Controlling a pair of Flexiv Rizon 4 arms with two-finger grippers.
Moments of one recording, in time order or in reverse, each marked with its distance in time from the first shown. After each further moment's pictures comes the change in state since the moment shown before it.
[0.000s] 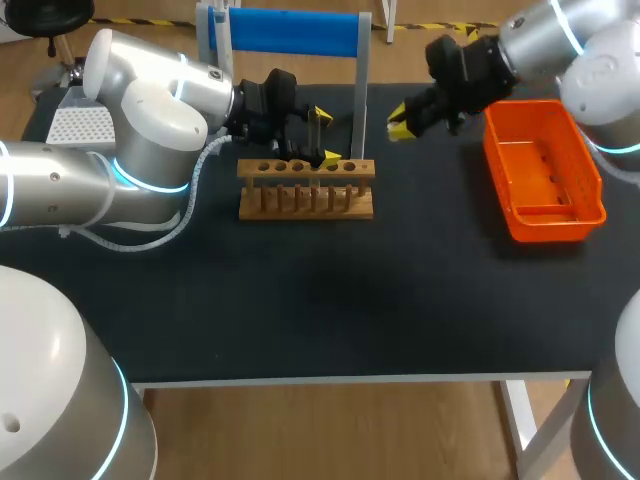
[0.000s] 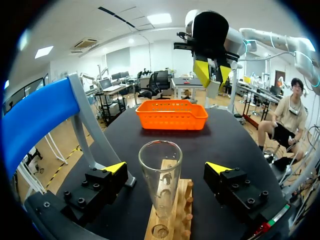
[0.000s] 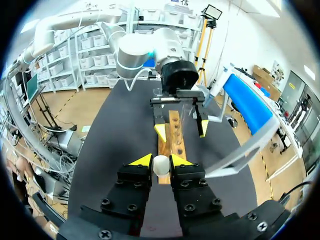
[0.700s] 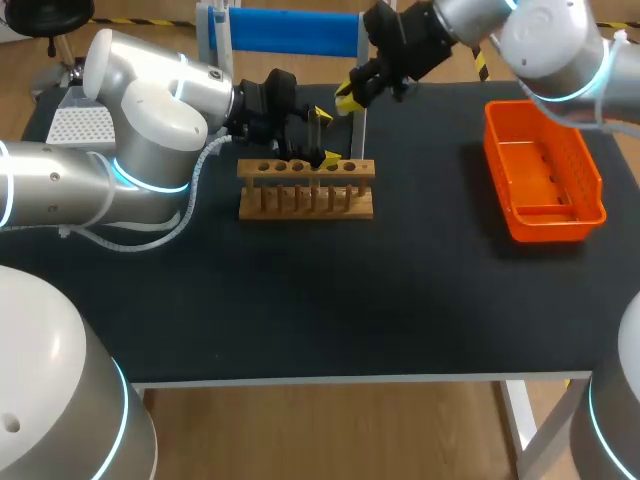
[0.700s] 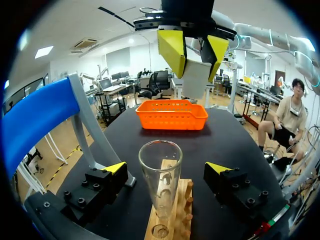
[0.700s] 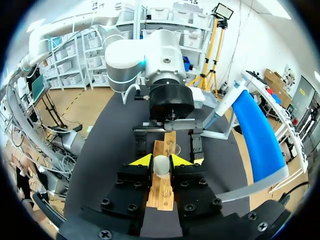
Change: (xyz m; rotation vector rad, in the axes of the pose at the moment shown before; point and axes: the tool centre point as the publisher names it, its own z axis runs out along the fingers) left arm 0.000 0.000 0.000 0.000 0.000 0.000; right arm -0.035 0.062 0.046 0.012 0.089 -0.036
